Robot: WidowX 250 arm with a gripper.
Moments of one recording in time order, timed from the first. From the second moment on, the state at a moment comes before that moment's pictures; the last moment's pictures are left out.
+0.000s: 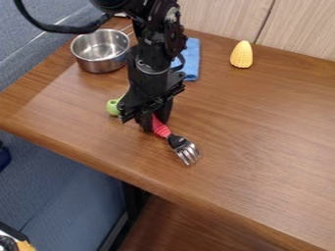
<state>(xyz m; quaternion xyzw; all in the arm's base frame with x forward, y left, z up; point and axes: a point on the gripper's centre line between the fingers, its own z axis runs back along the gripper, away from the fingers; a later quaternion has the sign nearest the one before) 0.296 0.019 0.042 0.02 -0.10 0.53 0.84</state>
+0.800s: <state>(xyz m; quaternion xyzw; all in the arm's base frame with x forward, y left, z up) 0.329 0.007 0.100 -0.02 -0.14 0.40 0.91</state>
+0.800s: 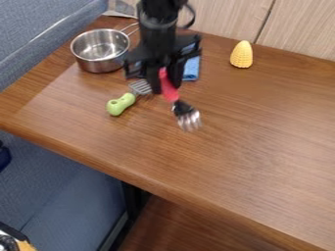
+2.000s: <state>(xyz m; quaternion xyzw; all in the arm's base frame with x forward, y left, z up) 0.382 -0.046 0.065 -0.09 -0.11 -0.03 0.99</state>
